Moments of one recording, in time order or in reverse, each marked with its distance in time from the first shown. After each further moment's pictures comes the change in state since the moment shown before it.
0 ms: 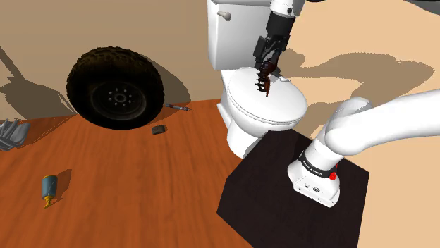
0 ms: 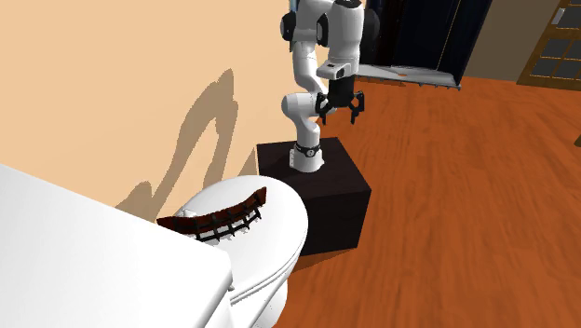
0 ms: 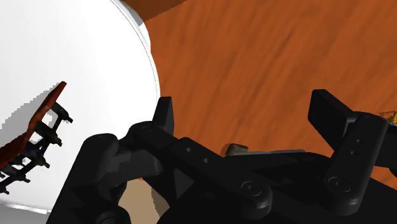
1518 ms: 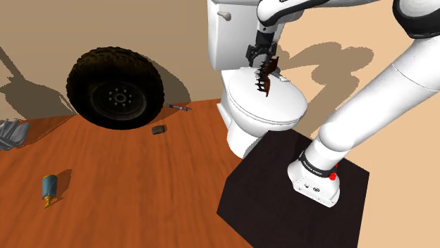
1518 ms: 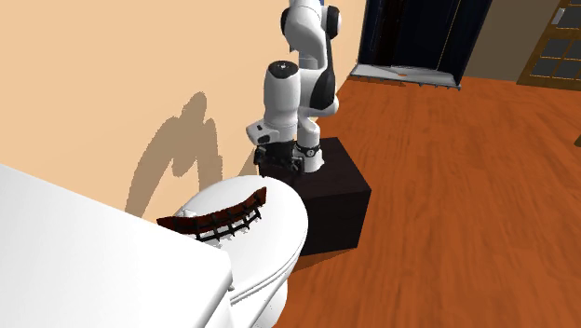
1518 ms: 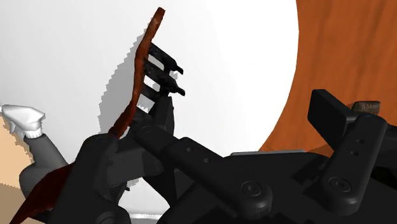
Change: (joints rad) arm -0.216 0.589 -0.185 0.208 -0.160 0.333 0.018
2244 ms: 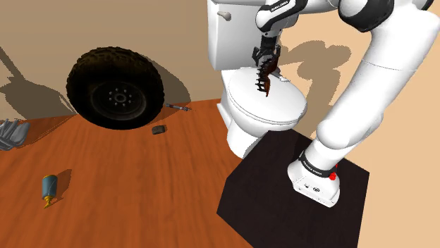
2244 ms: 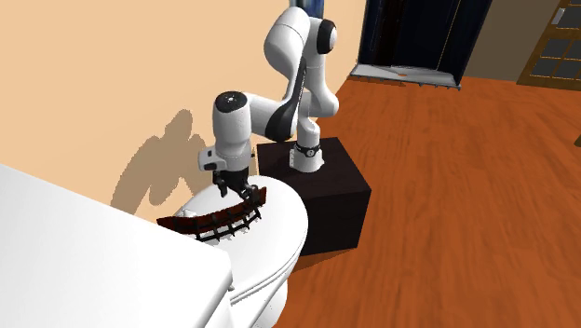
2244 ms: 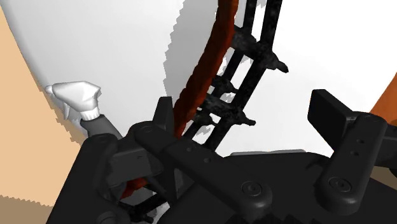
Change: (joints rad) arm -0.099 0.318 -0.097 0.243 0.001 0.062 -0.004
